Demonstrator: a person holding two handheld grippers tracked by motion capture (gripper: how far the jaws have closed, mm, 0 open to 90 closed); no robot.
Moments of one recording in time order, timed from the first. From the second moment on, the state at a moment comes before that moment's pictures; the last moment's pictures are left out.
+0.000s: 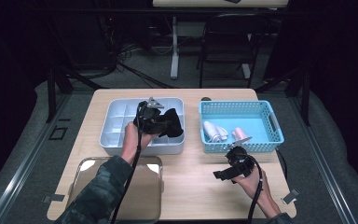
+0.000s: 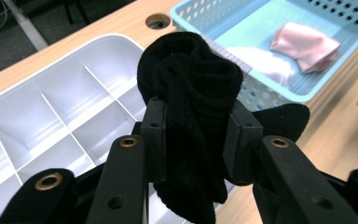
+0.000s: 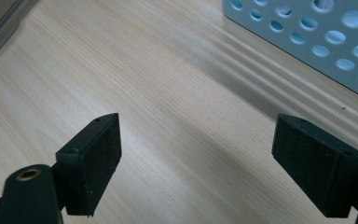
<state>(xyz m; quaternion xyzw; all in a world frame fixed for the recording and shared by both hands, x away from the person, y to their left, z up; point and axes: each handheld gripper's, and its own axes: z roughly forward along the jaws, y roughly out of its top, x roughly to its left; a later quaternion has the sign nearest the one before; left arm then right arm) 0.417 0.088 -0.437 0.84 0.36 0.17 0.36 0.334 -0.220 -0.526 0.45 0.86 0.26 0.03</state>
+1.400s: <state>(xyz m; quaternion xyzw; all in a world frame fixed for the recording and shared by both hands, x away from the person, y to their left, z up) 0.453 0.047 -0.510 0.90 0.34 0.07 0.25 0.335 -0.220 -0.527 0.44 0.86 0.25 0.03</state>
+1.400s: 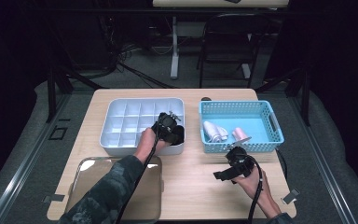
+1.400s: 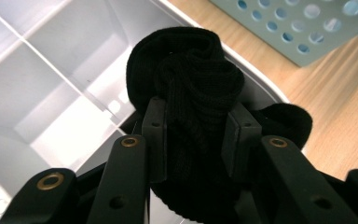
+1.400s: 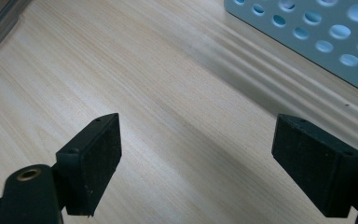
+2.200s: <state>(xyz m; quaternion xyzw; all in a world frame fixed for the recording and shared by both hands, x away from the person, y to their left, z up) 0.457 0.047 -0.511 0.91 0.35 0.05 0.23 0.335 -0.226 -0.524 0.45 0.85 0.26 0.03</state>
